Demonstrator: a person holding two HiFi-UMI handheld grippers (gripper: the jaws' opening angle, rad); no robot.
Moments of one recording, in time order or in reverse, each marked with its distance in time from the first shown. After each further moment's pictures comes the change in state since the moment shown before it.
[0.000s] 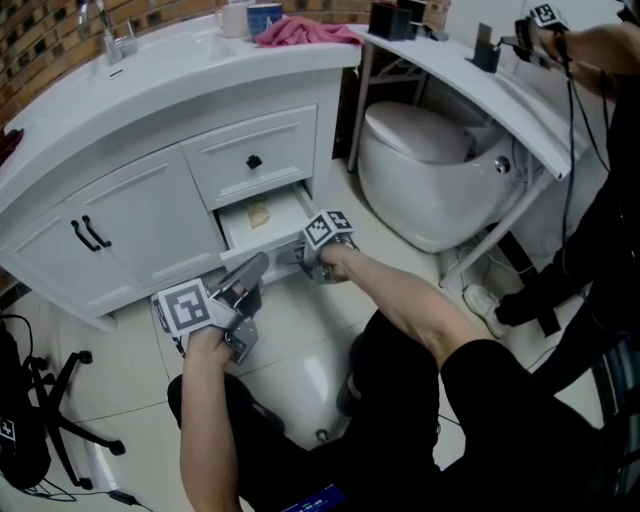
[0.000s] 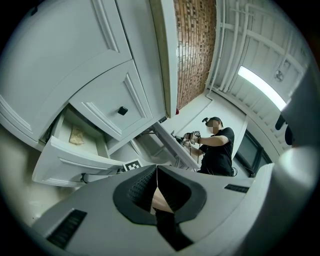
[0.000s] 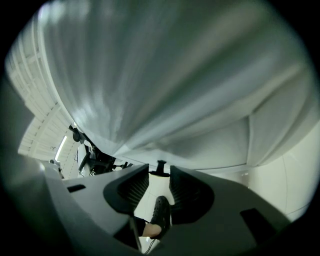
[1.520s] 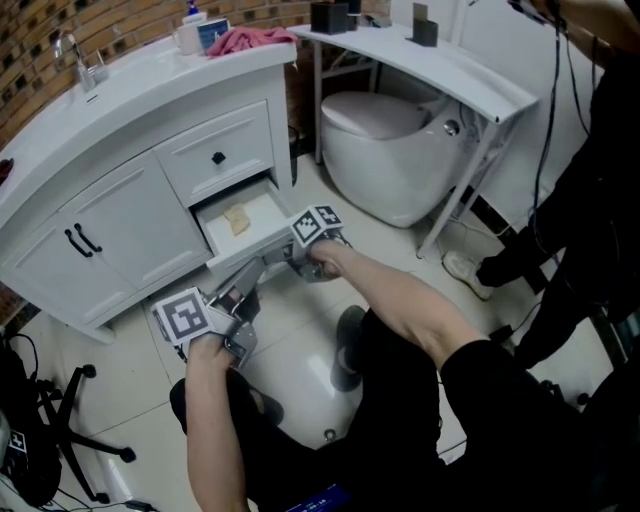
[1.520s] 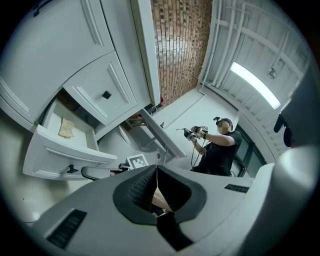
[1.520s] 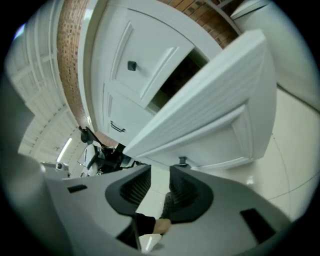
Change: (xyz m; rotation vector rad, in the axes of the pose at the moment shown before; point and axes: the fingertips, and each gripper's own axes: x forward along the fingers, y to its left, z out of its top) left arm -0.012 -0.073 -0.066 0.039 0.068 -0.069; right arm -0.054 0.054 -0.065 -0.029 -0.110 0.037
